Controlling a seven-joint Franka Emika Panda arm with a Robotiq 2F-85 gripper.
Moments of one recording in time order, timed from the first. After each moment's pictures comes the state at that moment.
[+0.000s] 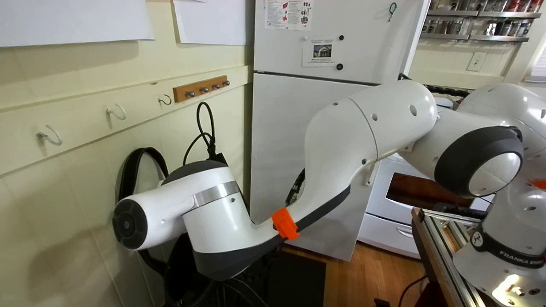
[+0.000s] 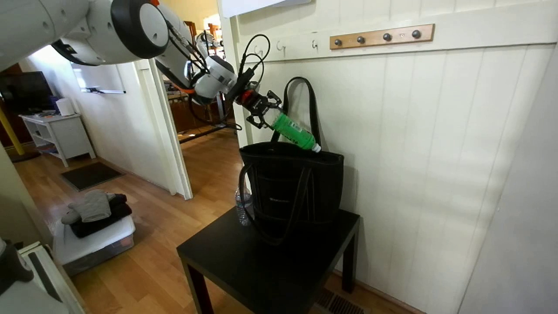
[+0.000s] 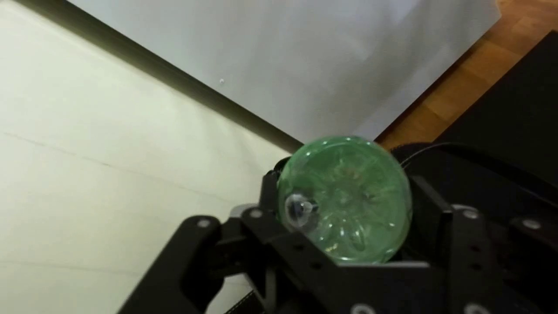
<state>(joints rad) 0.44 1.11 -0.05 -0.90 -0.92 1.51 -0.10</state>
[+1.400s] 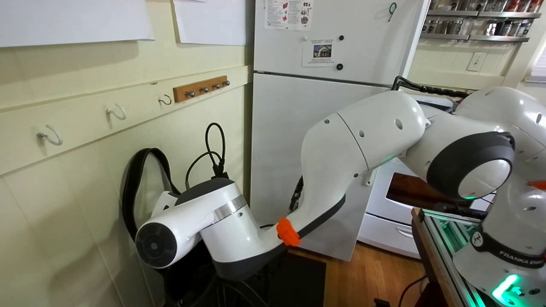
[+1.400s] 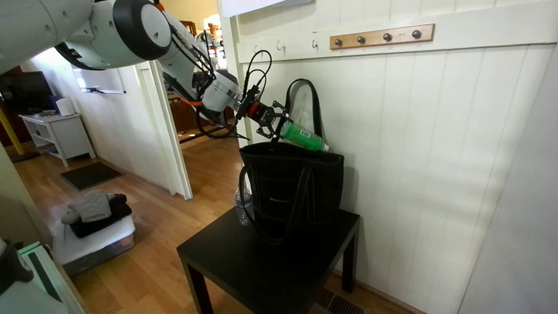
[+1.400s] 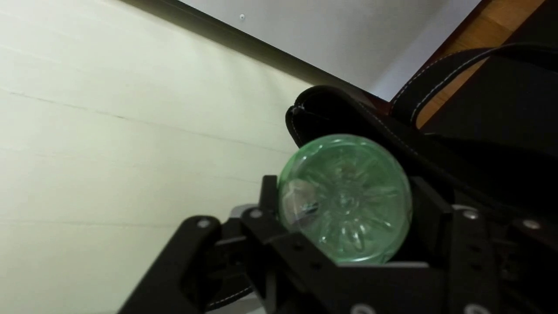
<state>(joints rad) 0.43 1.13 -0.11 -1.00 -1.00 1.78 0.12</state>
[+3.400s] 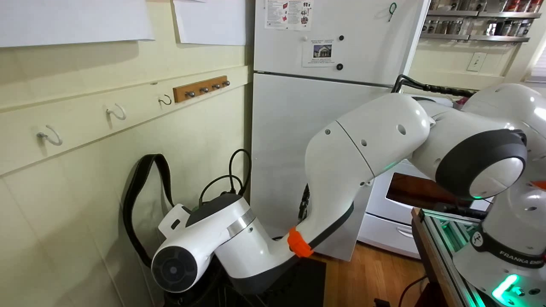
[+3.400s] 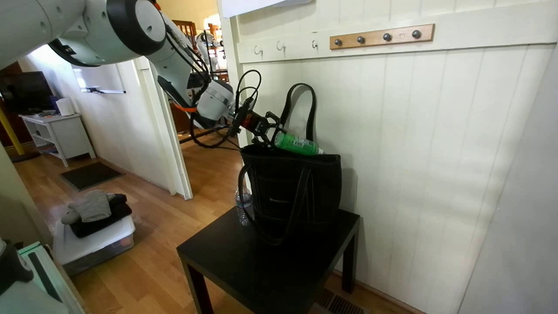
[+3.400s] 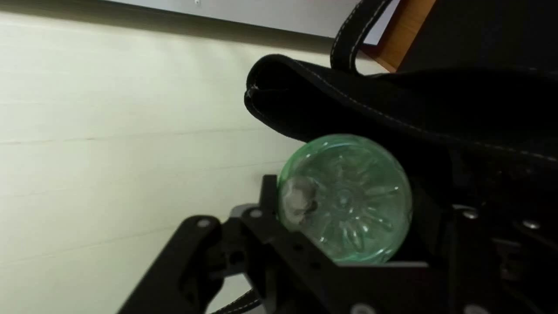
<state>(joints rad) 0.47 1.10 -0.12 -1.13 -1.01 1.93 0.47</state>
